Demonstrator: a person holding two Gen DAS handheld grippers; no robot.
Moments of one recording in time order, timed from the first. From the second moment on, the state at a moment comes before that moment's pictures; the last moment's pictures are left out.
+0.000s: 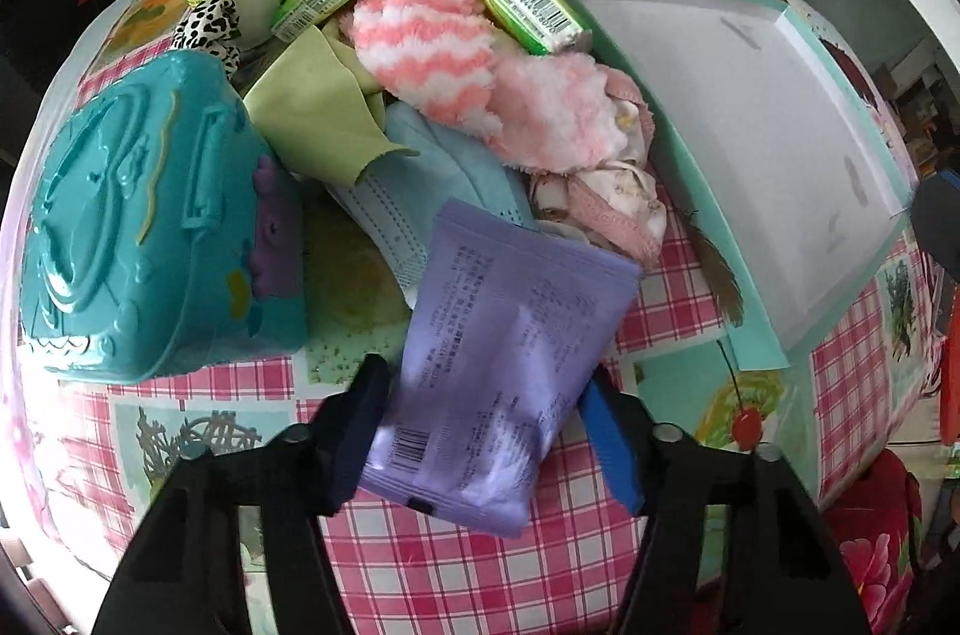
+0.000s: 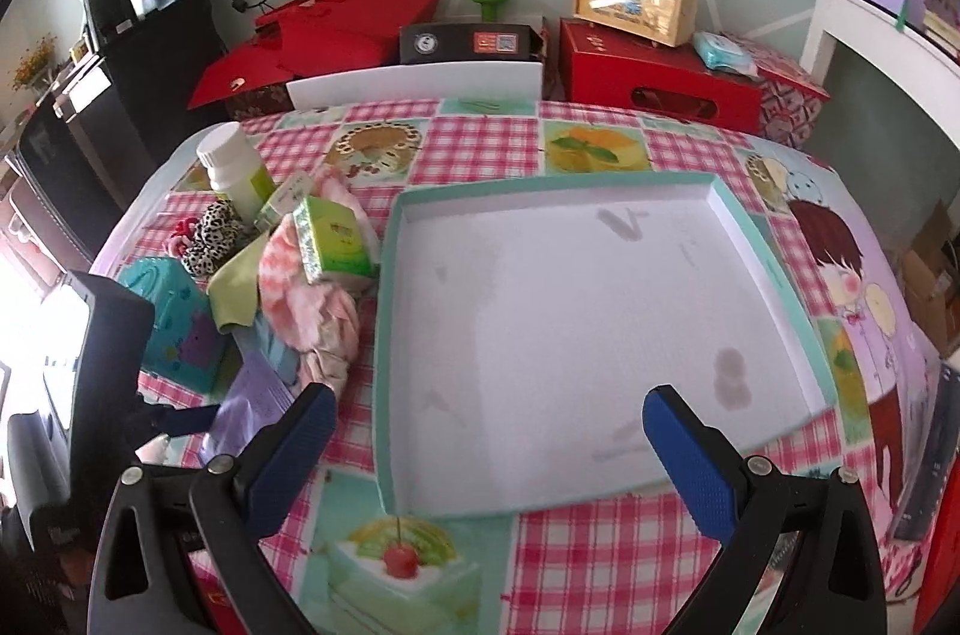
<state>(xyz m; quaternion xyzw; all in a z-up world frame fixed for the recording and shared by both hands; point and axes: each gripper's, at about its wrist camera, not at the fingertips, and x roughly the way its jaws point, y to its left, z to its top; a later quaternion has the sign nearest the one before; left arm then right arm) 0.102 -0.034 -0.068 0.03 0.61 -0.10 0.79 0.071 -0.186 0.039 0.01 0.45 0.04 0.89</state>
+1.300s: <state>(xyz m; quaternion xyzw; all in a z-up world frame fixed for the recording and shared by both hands) 0.166 0.069 0.052 -0.18 0.48 0.04 0.85 0.165 -0.107 0.041 -0.08 0.44 0.12 0.89</state>
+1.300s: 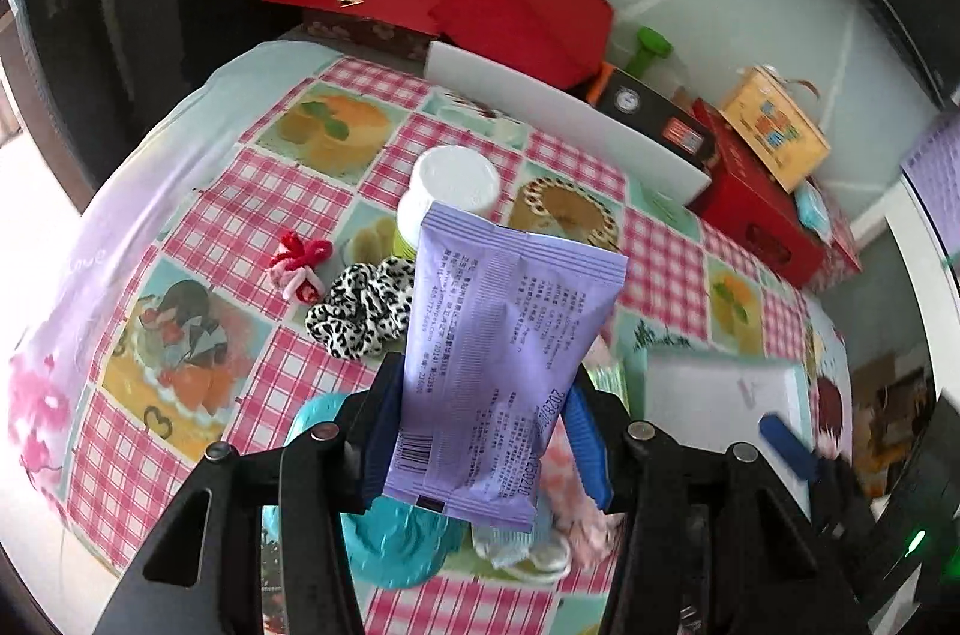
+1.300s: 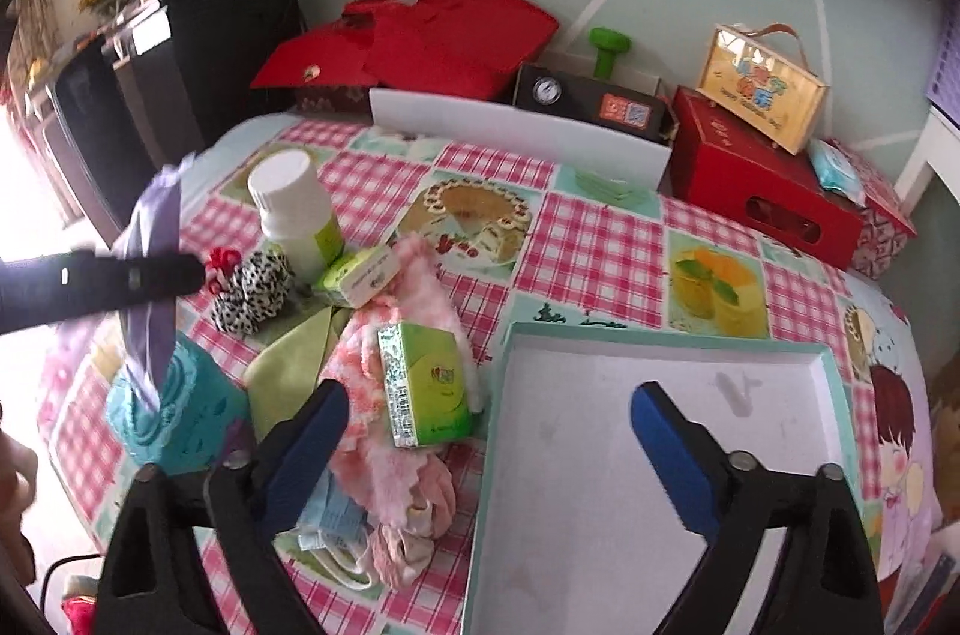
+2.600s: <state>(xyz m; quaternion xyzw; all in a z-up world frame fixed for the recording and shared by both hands) 0.212 0.083 -0.002 -0.25 0.52 0.05 0.82 0.191 -0.090 -0.018 -0.07 0.48 0.14 0.86</state>
